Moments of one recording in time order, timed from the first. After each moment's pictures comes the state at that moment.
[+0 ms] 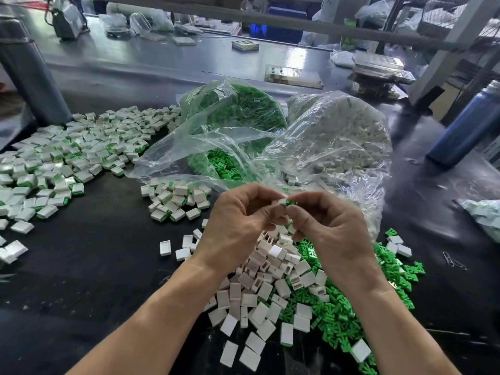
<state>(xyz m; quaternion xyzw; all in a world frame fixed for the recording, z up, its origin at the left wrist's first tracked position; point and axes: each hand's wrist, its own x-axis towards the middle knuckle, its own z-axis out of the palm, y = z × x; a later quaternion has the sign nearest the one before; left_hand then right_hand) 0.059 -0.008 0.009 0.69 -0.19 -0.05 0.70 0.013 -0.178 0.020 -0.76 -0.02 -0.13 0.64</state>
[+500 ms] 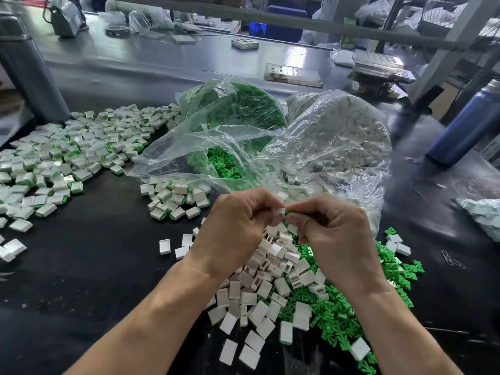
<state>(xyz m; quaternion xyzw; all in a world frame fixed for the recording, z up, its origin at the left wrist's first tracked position) 0.059 -0.002 0.006 0.80 -0.23 0.02 0.56 0.012 -0.179 0.022 -0.84 -0.03 -0.18 0.51</state>
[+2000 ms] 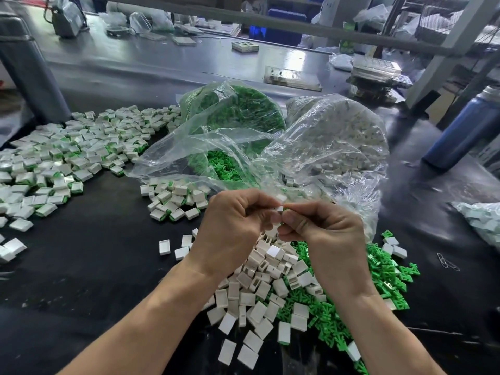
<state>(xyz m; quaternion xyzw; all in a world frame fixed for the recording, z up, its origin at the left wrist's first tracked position) 0.053 -0.005 0.013 0.73 -0.19 0.02 0.66 0.004 -0.161 0.023 -0.69 0.01 -0.16 0.71</state>
